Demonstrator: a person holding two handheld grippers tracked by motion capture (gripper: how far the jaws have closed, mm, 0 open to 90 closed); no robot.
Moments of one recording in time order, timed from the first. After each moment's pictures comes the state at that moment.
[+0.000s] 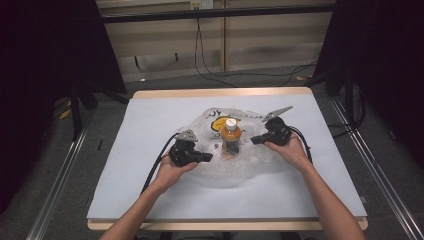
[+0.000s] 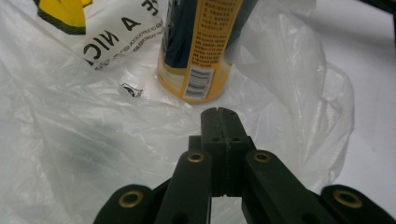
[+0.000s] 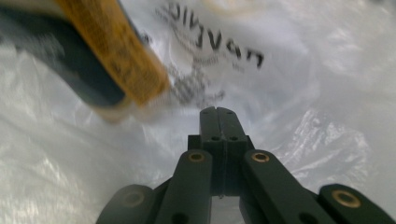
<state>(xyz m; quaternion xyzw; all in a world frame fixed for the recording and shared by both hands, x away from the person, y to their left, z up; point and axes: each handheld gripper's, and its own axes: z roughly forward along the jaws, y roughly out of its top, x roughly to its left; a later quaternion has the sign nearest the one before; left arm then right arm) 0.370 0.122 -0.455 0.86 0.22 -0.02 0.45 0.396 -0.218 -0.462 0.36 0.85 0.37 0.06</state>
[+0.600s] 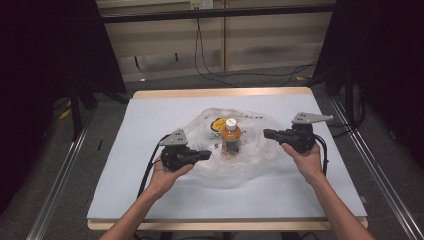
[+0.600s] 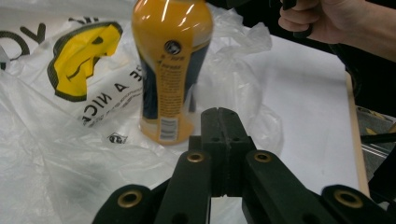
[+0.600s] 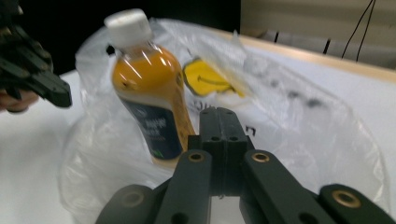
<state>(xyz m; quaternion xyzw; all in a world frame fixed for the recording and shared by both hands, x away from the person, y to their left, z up) 0.333 0.137 -0.422 0.83 0.18 0.03 0.53 0.329 -0.249 -0.415 0.37 0.74 0.55 0.14</state>
